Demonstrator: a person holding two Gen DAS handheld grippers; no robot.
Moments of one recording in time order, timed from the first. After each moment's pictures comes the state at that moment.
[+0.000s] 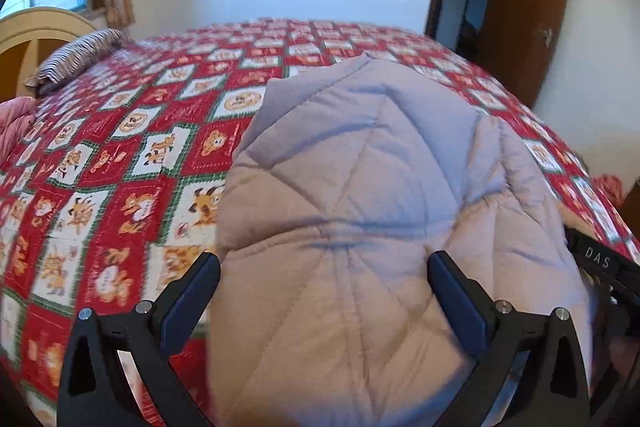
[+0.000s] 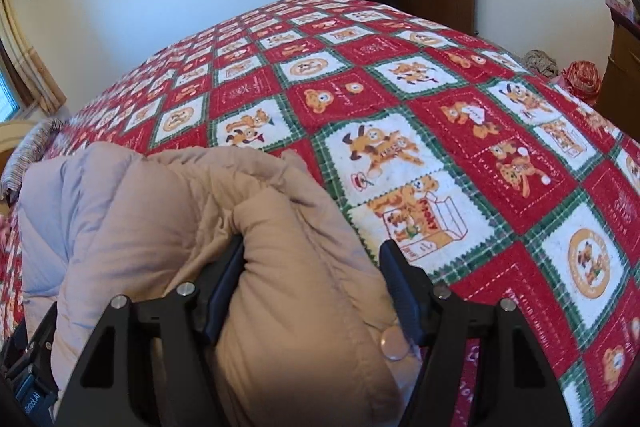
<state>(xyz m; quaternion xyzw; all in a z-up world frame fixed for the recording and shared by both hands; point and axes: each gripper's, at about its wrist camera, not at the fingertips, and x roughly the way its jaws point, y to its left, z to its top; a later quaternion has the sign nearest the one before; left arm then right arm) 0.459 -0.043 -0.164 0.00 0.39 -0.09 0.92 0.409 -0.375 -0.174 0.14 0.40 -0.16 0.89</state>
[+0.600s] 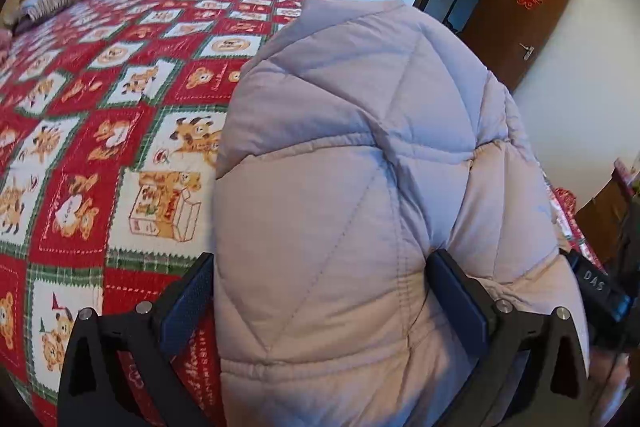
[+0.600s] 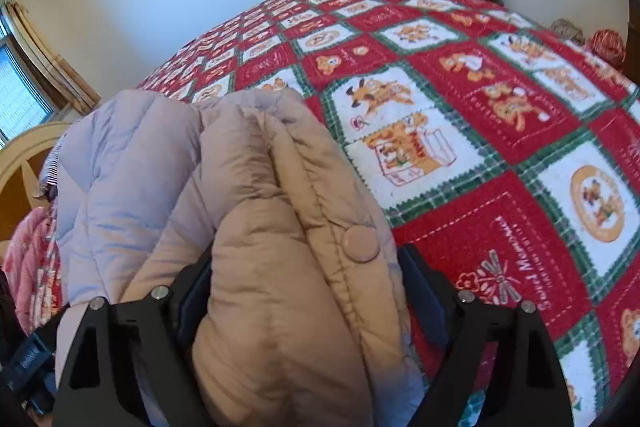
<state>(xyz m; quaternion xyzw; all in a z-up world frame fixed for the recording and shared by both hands) 0.450 -0.021 -0.198 -0.08 0.43 -0.15 0.89 0.369 -0.388 -0.187 0.21 0.41 -0.08 0.88</state>
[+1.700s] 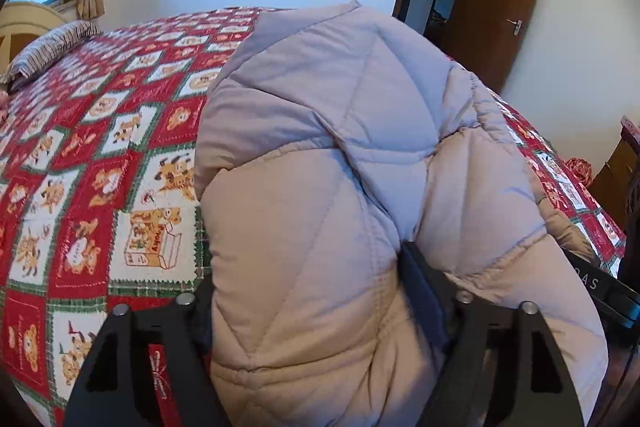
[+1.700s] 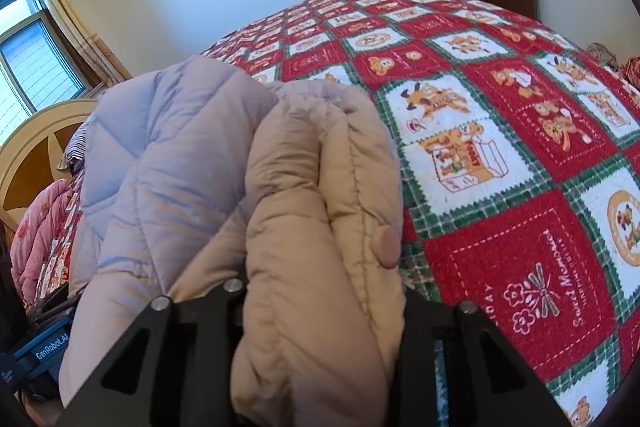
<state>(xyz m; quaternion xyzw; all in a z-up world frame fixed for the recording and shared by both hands) 0.436 -0.046 -0.180 0.00 0.40 -0.14 0.91 0.371 -0.364 -0.187 0.18 0.39 -0.02 0.90</state>
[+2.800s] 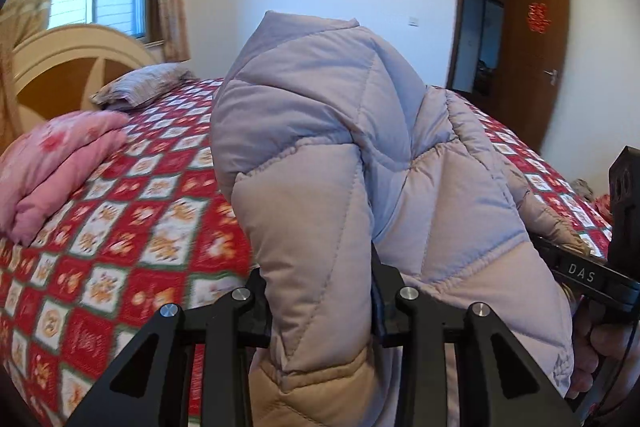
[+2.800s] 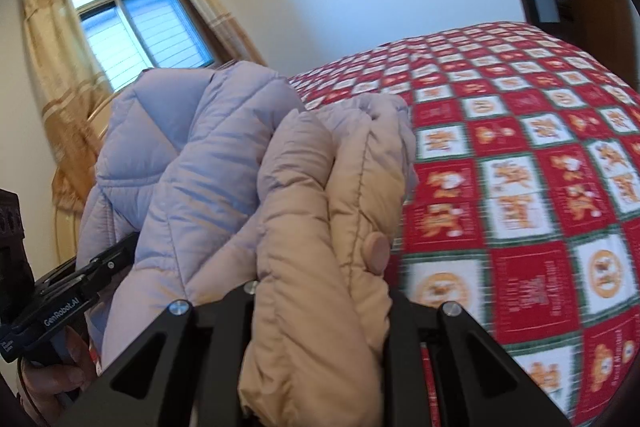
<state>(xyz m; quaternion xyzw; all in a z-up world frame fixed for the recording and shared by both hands) 0.300 0.152 -0.065 0.00 0.31 -0.04 0.95 0.322 -0.139 -0.101 0.14 0.33 0.18 0.91</state>
